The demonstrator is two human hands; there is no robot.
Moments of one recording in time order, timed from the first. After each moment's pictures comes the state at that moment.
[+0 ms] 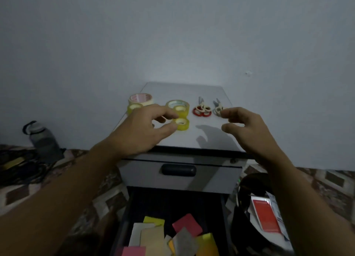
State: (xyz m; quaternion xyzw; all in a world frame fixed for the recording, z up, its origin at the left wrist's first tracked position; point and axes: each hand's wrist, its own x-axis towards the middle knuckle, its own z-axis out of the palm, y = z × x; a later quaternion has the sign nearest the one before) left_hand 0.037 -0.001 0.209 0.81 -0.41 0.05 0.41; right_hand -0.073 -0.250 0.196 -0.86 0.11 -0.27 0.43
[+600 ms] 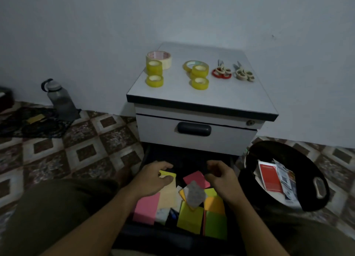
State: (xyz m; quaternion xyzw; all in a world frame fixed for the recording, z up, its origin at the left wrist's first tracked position) left_hand -0.021 0.057 -0.035 0.87 -0.24 -0.22 0.37; right_hand -0.134 -0.165 -0.019 -0.81 0.23 -0.05 0.54
